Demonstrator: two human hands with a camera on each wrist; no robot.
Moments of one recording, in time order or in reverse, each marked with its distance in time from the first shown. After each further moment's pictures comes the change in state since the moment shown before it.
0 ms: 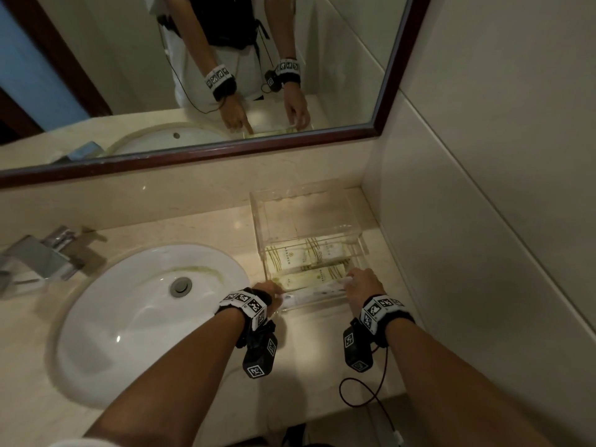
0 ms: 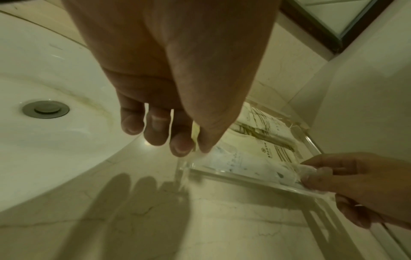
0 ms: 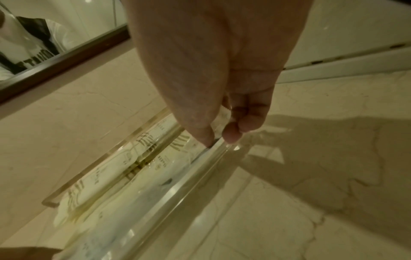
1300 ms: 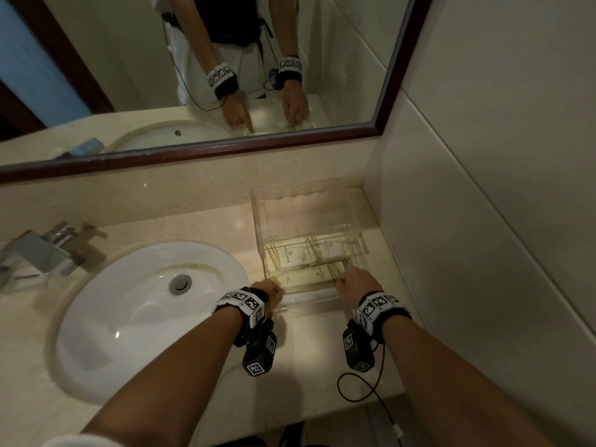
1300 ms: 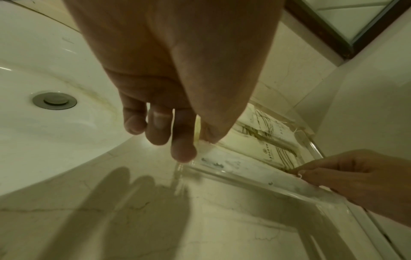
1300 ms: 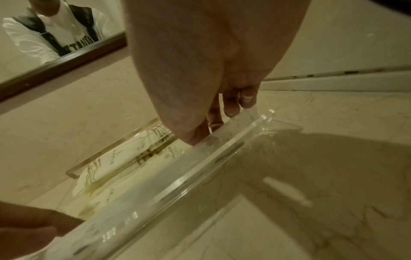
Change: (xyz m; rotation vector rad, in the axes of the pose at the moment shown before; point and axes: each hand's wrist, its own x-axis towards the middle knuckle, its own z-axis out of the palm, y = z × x) left_hand -0.016 0.004 -0.002 -0.129 0.010 -0.005; right_hand -0.001 -0.013 -0.004 -0.073 -0.079 -0.112
